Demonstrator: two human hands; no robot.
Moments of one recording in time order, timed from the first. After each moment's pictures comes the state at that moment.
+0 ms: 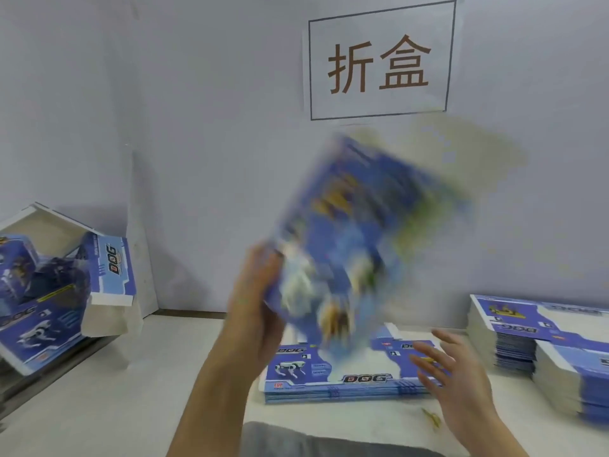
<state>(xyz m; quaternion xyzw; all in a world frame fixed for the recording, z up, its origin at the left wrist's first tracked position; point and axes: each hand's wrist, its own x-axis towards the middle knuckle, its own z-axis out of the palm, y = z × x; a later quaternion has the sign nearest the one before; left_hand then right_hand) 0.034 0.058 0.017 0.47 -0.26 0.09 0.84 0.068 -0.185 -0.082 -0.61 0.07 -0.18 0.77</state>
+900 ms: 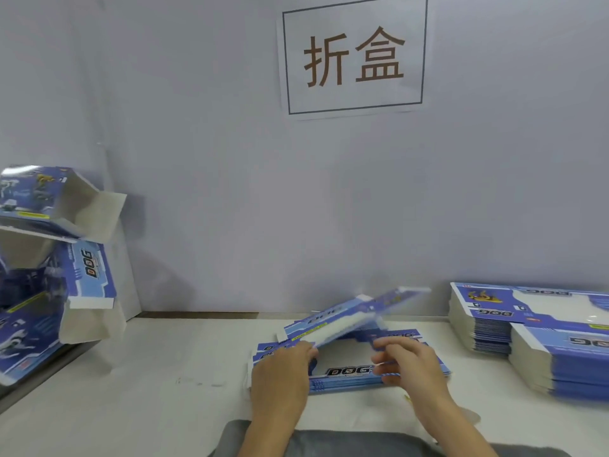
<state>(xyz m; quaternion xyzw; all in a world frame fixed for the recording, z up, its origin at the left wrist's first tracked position) 0.083 0.021 -0.111 0.96 -0.03 0.24 0.12 0.082 -0.180 -0.101 -0.71 0.07 -0.09 0.70</state>
